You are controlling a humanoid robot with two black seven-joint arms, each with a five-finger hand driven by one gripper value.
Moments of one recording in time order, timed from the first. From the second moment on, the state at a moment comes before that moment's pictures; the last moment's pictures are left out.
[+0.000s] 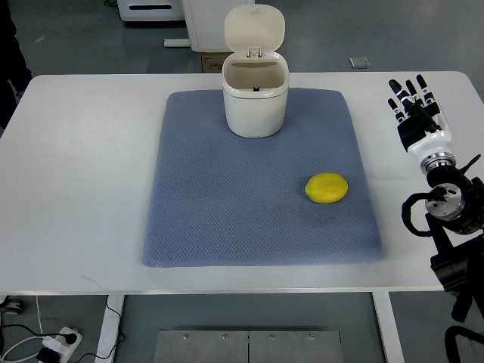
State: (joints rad) left arm -0.03 0.00 -0.11 -0.27 -0.07 0.21 -0.41; right arm 0.53 -0.01 1.48 0.89 -0.57 0.04 0.14
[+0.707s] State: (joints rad) left arm -0.02 0.00 -0.11 -0.27 -0.07 0.20 -0.41; right arm 0.54 -0.03 1.47 0.89 -0.57 0.04 0.15
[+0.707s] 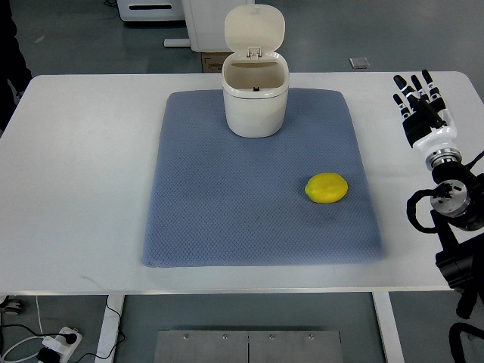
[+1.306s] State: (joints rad) left arm -0.02 0.00 -0.11 -0.27 -0.07 0.20 -0.41; right arm 0.57 -0.06 1.46 0.87 -0.51 0.09 0.14
